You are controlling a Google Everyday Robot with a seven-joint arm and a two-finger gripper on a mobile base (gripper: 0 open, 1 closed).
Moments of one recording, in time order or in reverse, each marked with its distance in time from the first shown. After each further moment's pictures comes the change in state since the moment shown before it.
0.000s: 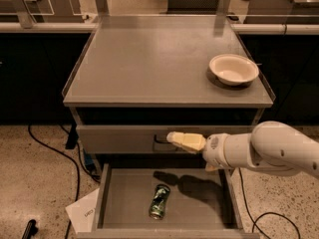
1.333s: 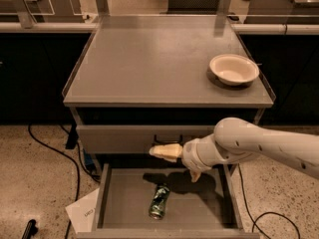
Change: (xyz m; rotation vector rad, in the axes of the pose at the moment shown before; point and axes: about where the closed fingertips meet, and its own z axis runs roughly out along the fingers) arm 0.033 -0.029 0.084 0.144 0.229 0.058
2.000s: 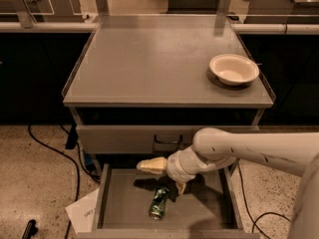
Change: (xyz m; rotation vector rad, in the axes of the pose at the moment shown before) arm 0.026 -0.017 0.073 0.030 0.135 0.037
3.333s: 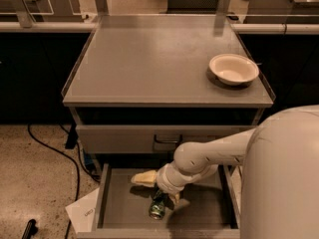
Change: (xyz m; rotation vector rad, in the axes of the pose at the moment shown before) arm 0.011 -0.027 0.063 0.147 -0.025 0.045
